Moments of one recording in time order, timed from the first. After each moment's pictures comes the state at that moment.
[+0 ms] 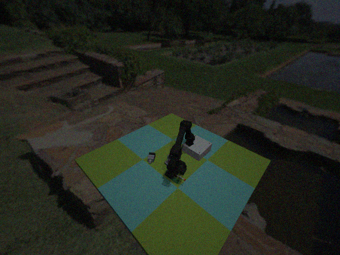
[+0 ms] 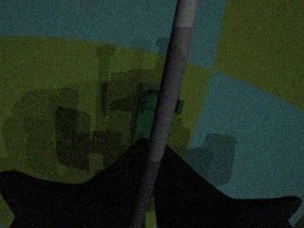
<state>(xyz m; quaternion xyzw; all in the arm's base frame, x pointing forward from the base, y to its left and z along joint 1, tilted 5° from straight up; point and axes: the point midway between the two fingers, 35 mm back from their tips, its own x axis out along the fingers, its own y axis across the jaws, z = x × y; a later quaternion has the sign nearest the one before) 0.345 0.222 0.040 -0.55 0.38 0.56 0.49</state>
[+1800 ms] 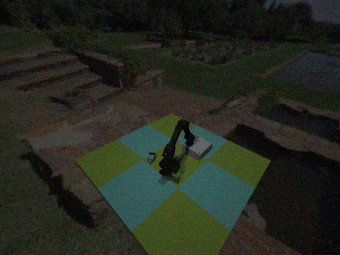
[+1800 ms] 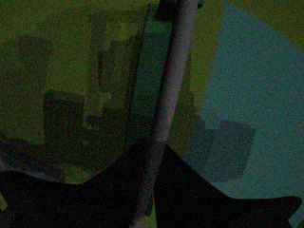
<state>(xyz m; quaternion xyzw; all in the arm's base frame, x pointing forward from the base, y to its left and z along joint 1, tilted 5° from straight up) 0.365 0.166 0.022 -0.56 0.38 0.56 0.49</state>
